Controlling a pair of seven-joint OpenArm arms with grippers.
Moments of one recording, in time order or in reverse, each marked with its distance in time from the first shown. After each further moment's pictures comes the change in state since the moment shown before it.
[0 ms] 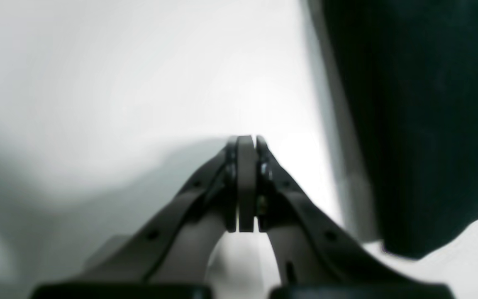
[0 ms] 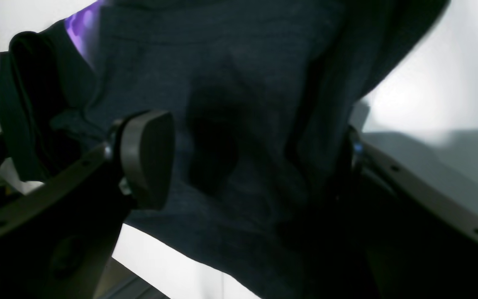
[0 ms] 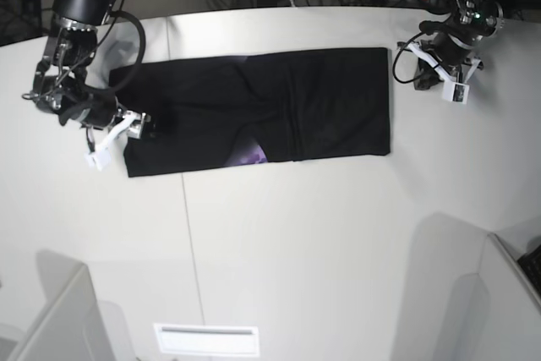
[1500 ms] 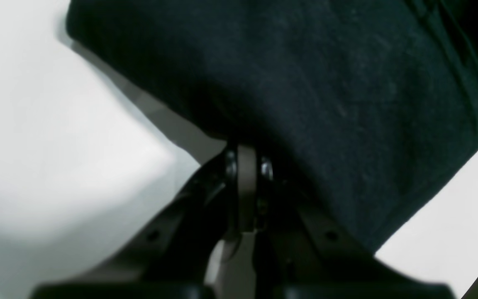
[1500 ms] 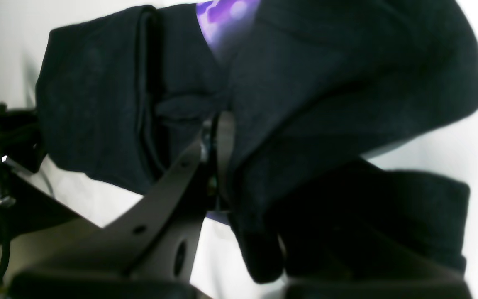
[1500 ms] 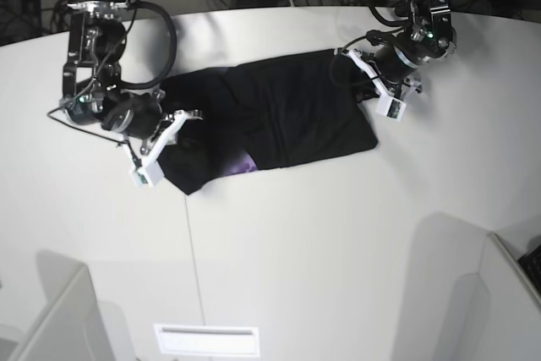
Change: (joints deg) left arm -3.0 0.5 18.3 -1.4 -1.5 4.7 -1.5; right arm -3.5 -1.9 -18.3 24.9 -3.4 -13.6 0.1
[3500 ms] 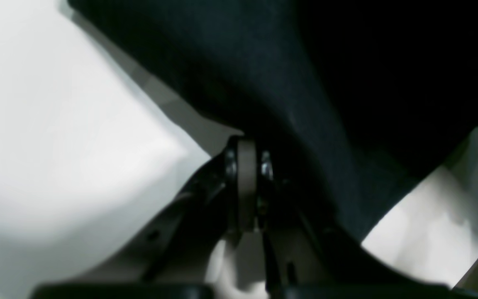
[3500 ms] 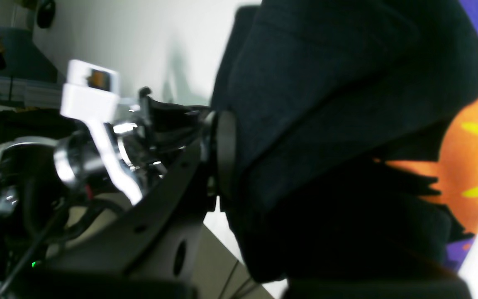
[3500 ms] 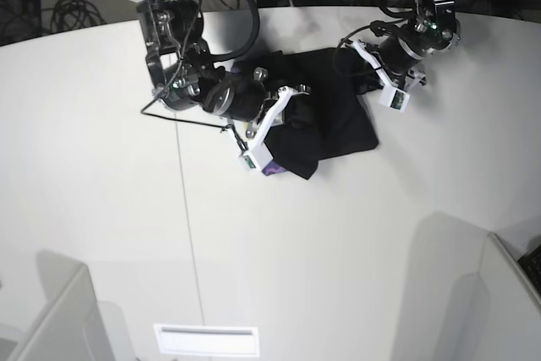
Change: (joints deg) left arm 3.2 -1.2 -0.1 2.2 0.0 -0.2 -0.3; right arm -1.7 -9.7 -21.6 -1.0 -0.1 -8.2 10.5
